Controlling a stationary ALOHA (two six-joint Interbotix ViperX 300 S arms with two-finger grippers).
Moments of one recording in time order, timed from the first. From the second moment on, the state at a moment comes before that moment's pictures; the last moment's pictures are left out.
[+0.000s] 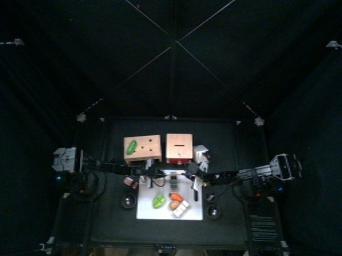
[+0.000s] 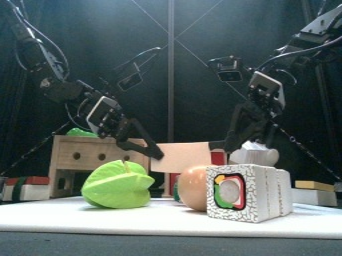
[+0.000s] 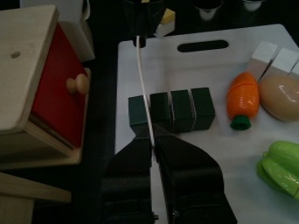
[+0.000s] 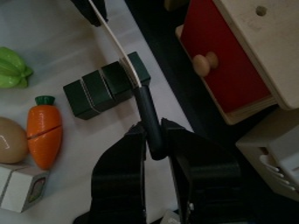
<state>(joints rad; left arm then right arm) 0.09 0.09 0.87 0.18 -0.46 0.00 0.01 -0.19 0.85 -1.01 0.36 1.34</state>
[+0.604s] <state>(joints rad) 0.08 0.10 0.87 0.17 -0.46 0.00 0.02 -0.16 0.84 -0.98 0.36 1.34</state>
